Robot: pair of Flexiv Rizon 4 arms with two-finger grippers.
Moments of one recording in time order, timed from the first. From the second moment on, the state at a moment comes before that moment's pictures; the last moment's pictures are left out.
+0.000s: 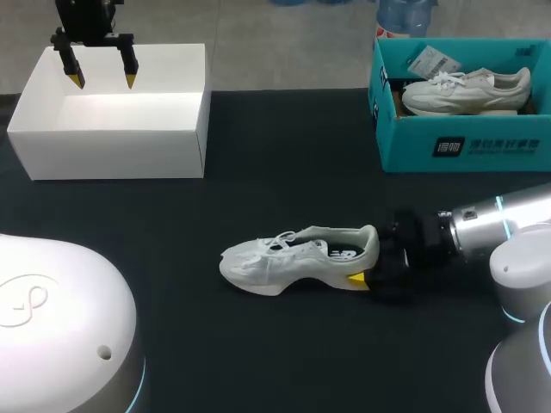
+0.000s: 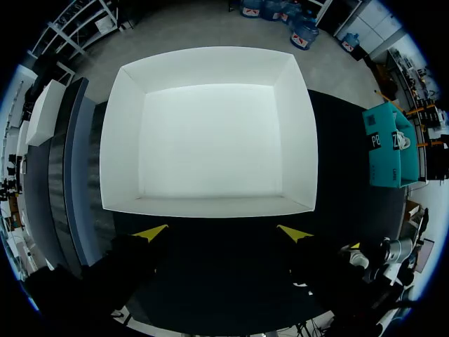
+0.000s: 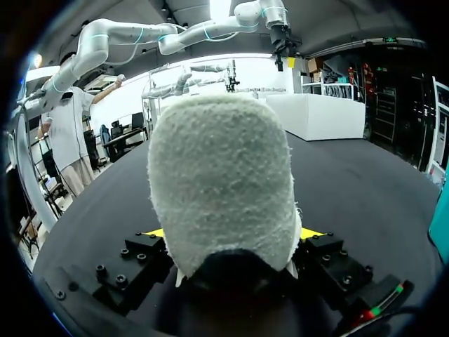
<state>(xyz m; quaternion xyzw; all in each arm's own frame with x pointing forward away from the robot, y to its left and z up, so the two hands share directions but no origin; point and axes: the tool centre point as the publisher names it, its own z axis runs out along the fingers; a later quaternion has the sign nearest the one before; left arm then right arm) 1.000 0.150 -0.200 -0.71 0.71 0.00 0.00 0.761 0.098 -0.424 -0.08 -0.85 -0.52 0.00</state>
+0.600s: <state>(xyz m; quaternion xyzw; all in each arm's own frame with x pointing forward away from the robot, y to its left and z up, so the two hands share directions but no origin) 0.949 0.088 -0.191 -0.77 0.64 0.01 0.02 0.761 0.098 -0.424 -0.08 -0.85 -0.52 0.00</state>
